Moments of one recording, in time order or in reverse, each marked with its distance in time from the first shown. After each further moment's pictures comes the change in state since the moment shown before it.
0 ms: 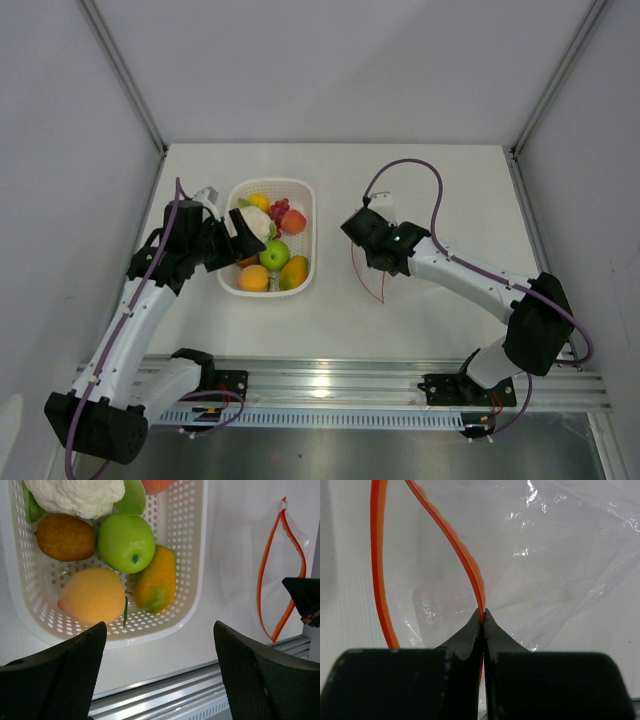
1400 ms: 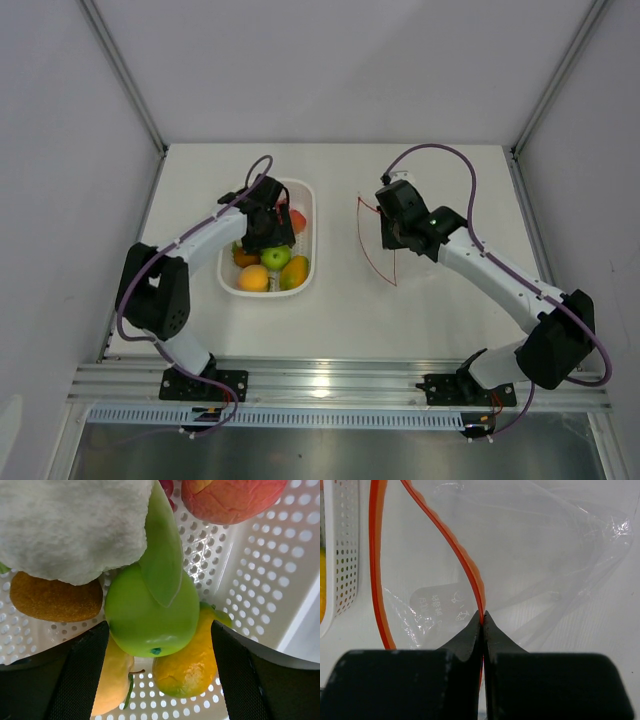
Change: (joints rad) left arm -0.219 0.716 0.273 0.037 -0.358 -0.095; right arm -0.198 -0.106 0.038 0.064 -0.277 -0.190
